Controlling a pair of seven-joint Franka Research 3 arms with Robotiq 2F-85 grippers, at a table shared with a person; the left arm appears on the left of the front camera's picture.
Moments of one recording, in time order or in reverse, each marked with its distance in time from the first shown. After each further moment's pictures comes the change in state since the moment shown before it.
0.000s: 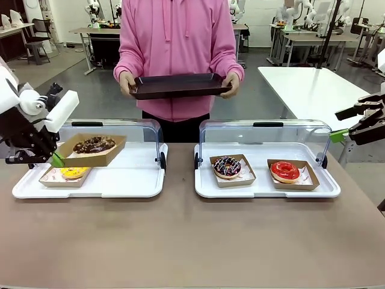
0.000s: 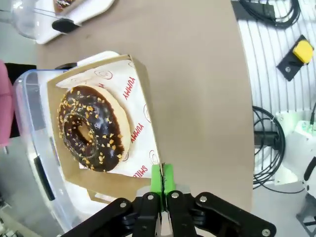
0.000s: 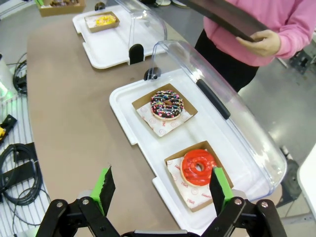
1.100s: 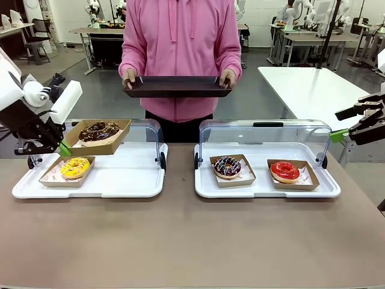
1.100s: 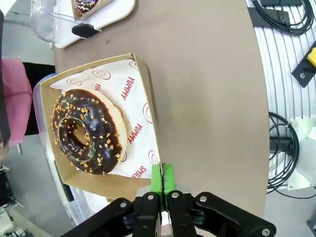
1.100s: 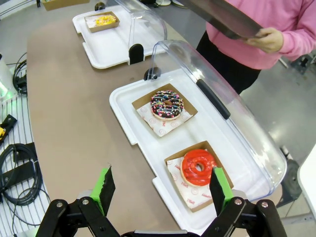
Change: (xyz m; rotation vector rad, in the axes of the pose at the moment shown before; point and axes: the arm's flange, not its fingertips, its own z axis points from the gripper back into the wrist) left arm 0.005 0.010 0.006 0.077 -0.022 -0.008; right arm 0.000 0.000 0.000 0.000 0.000 0.000
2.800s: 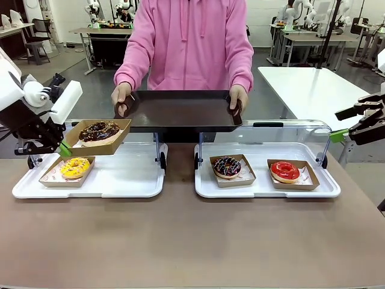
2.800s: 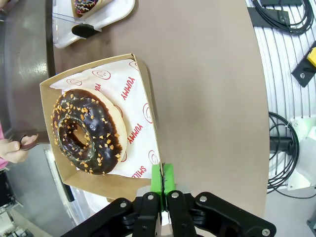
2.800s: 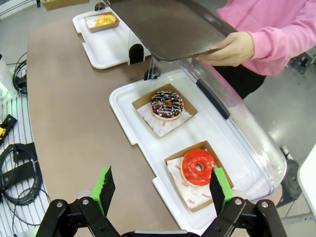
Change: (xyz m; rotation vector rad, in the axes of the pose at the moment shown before) left arm 0.000 0.000 0.000 0.000 0.000 -0.001; right arm 0.000 0.000 0.000 0.000 0.000 0.000
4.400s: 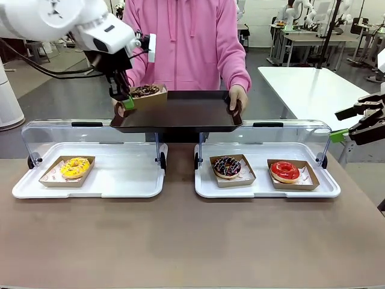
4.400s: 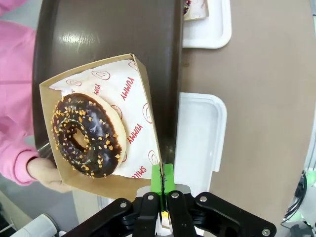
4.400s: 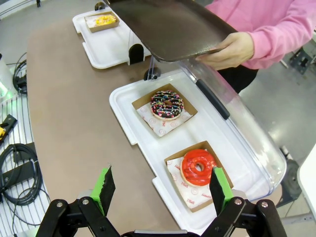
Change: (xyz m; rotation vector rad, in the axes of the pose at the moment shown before) left arm 0.087 0.190 -0.050 -0.021 0.057 0.238; right arm 0.000 0.000 0.000 0.000 0.000 0.001
